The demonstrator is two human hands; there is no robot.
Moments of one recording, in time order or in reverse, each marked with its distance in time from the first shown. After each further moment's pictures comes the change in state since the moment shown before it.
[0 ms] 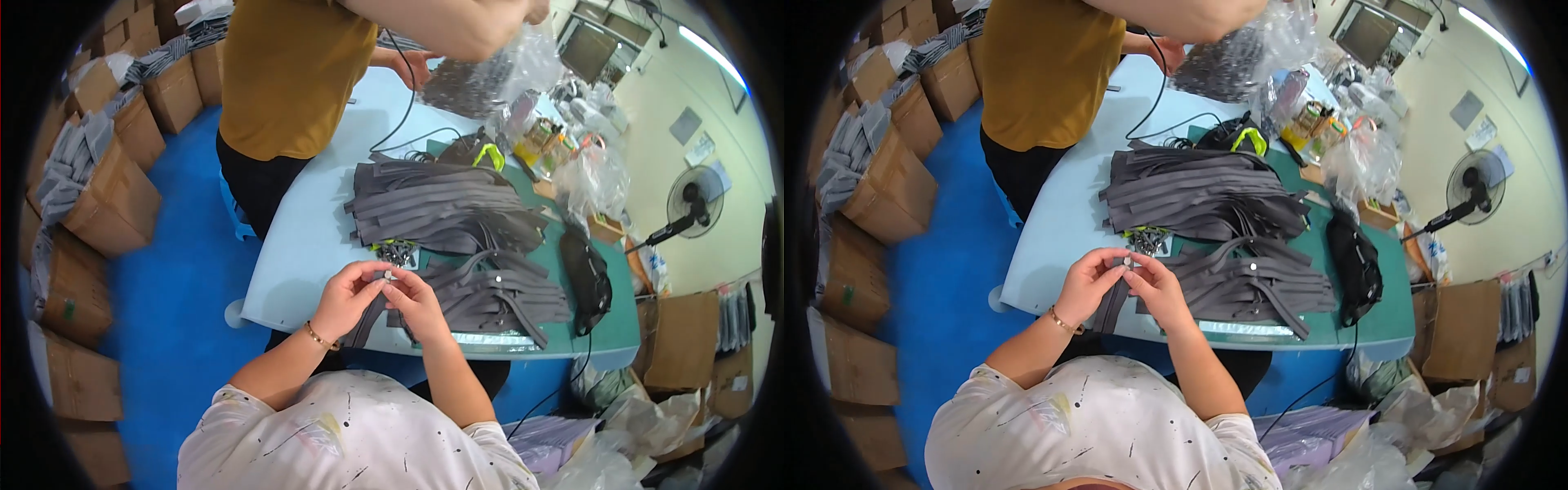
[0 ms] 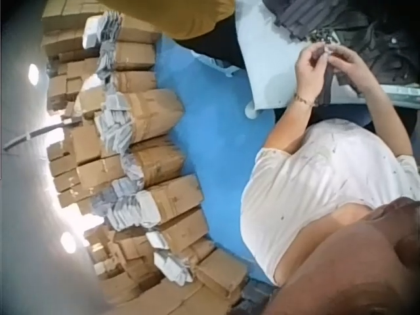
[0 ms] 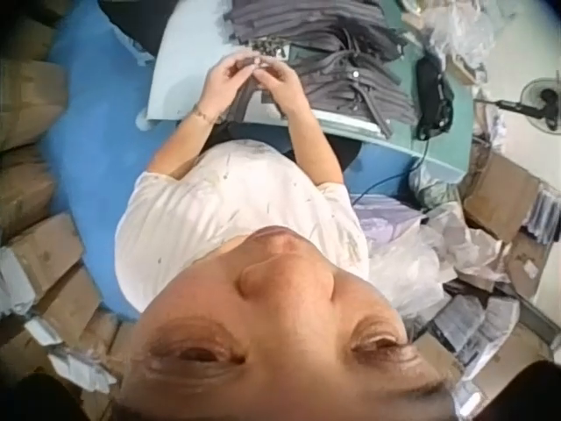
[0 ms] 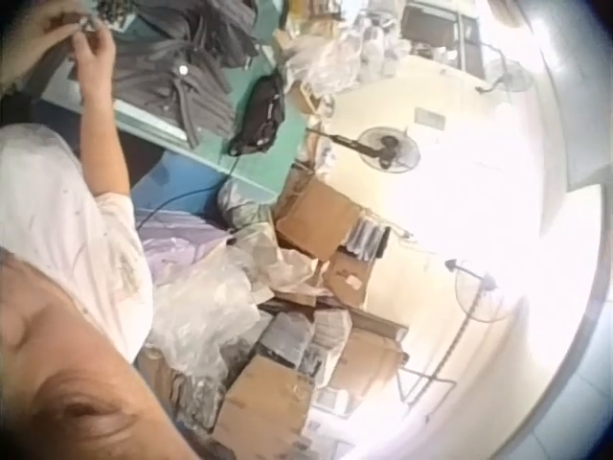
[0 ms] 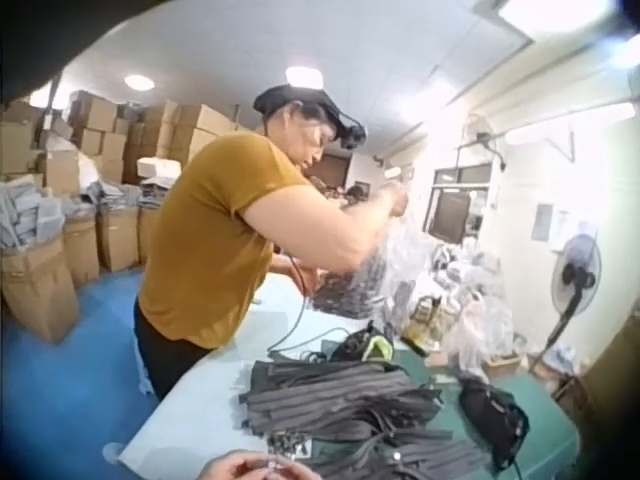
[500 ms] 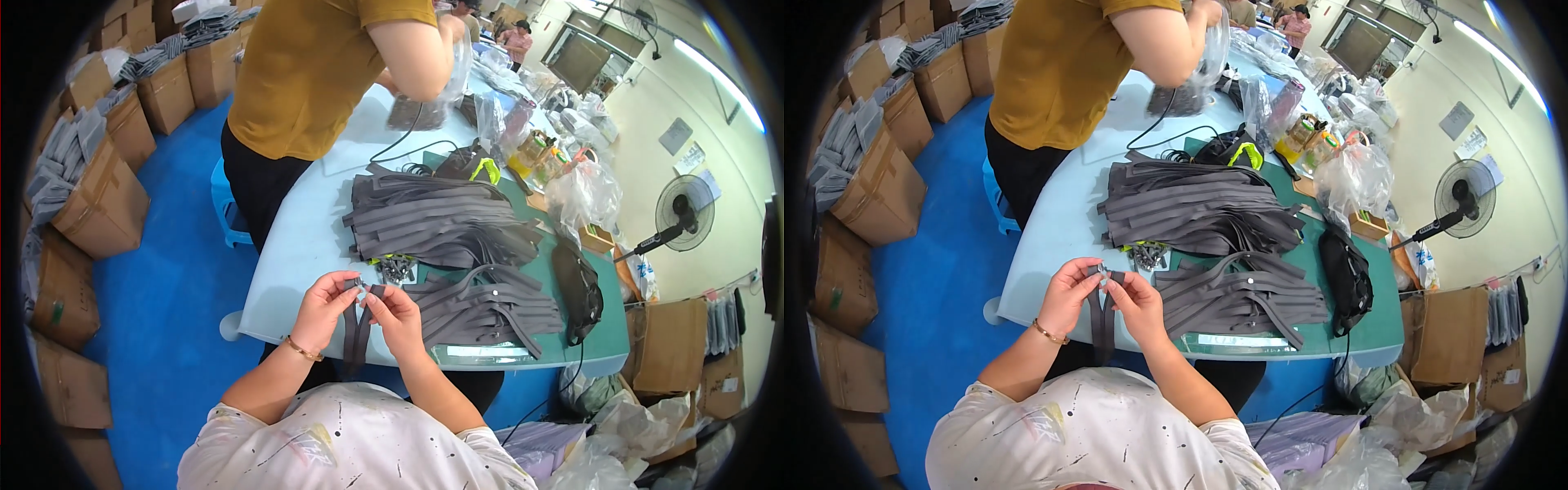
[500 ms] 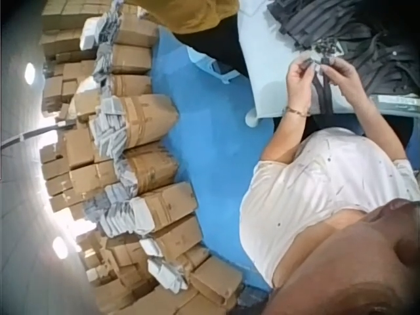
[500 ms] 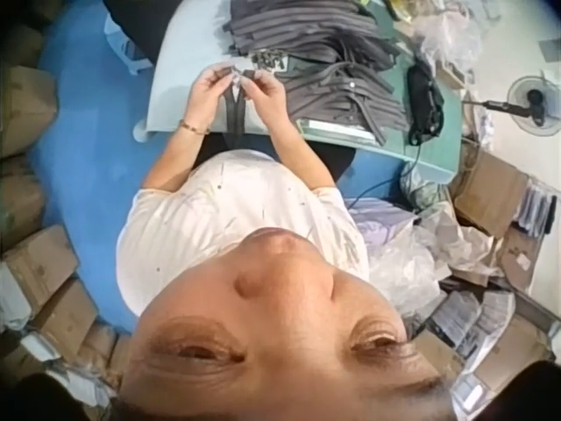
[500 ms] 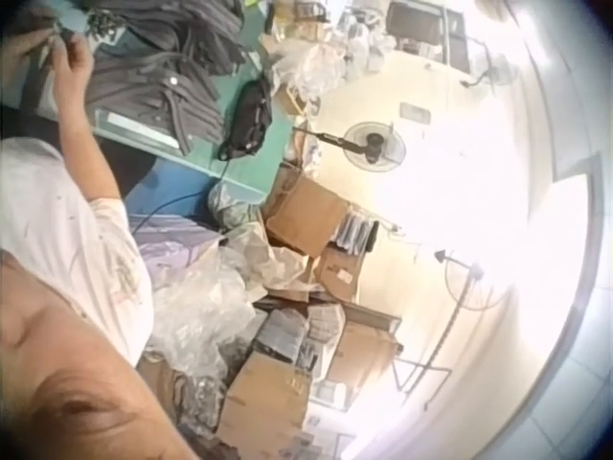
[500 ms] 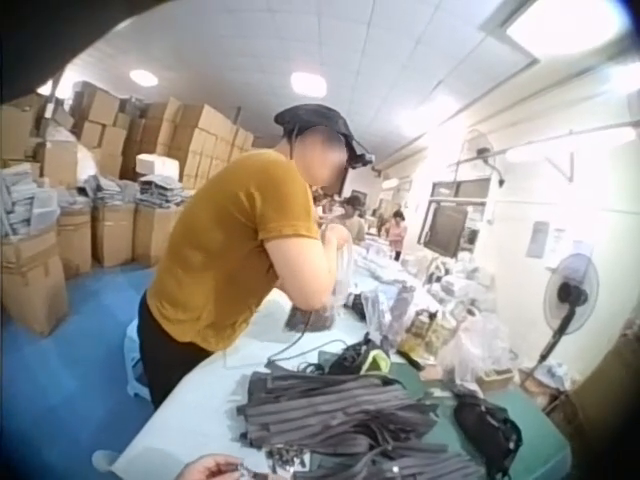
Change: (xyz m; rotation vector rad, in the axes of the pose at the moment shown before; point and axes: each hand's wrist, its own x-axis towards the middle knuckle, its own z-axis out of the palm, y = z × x) left_hand 0.002 0.000 -0.027 -0.296 0.119 -0.135; right_hand 0.007 0.006 0.035 0.018 0.086 -0.146
